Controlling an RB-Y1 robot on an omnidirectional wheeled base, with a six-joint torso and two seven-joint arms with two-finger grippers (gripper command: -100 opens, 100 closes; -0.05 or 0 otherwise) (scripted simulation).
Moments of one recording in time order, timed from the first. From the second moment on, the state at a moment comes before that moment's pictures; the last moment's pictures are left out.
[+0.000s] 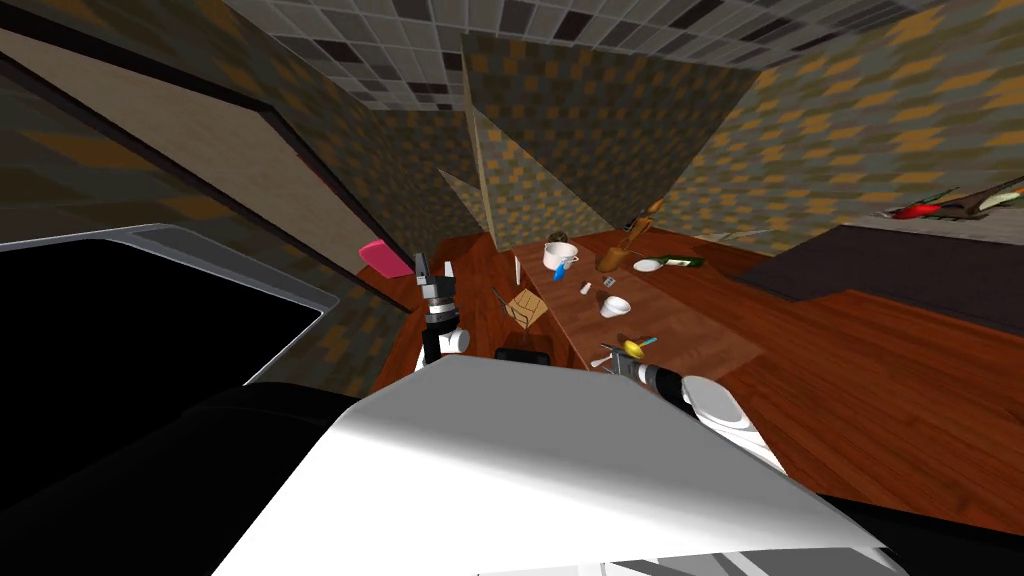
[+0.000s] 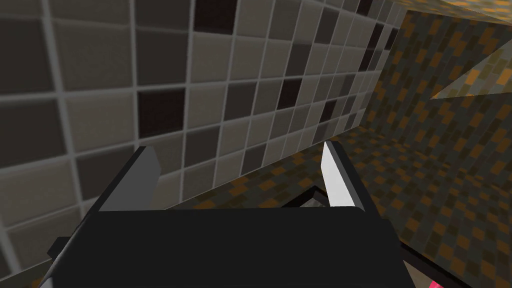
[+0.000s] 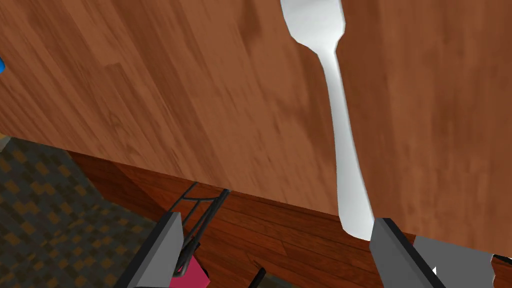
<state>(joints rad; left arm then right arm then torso) 0.47 0.02 -0.01 -2.26 0.12 -0.53 -0.03 0.41 -0.49 -0.43 -1.43 1.84 -1.15 0.94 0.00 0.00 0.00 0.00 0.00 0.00</state>
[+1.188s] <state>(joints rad) 0.47 0.02 -0.01 -2.26 0.12 -0.53 -0.03 0.40 -0.48 -0.45 -1.30 2.03 -1.16 1.06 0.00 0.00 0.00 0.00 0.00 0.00</state>
